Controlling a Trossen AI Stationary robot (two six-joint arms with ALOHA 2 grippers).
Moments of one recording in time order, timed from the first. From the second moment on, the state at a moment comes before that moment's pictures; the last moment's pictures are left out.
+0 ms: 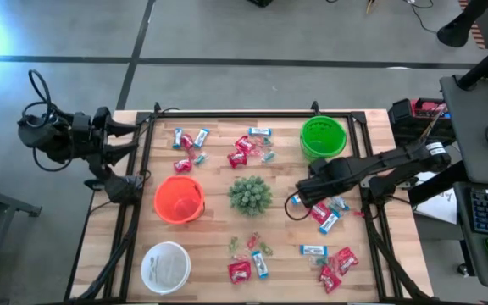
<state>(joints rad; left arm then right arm) -0.86 0.47 1.15 -0.67 -1.06 -0.17 0.22 1.46 1.29 -1.46 0.17 1.31</state>
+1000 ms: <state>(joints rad) -0.86 0.47 1.15 -0.67 -1.05 -0.19 0.33 1.47 0.98 -1.13 0.02 1.22</state>
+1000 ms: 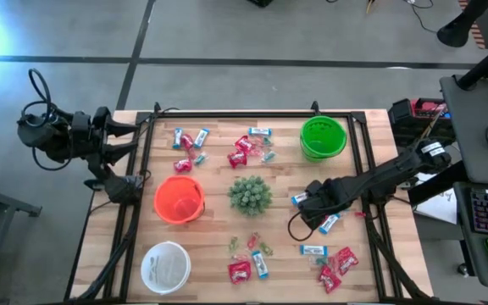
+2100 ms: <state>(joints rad) -0.86 0.47 1.15 -0.61 -1.06 -0.21 0.26 1.50 0.71 -0.73 0.01 1.11</state>
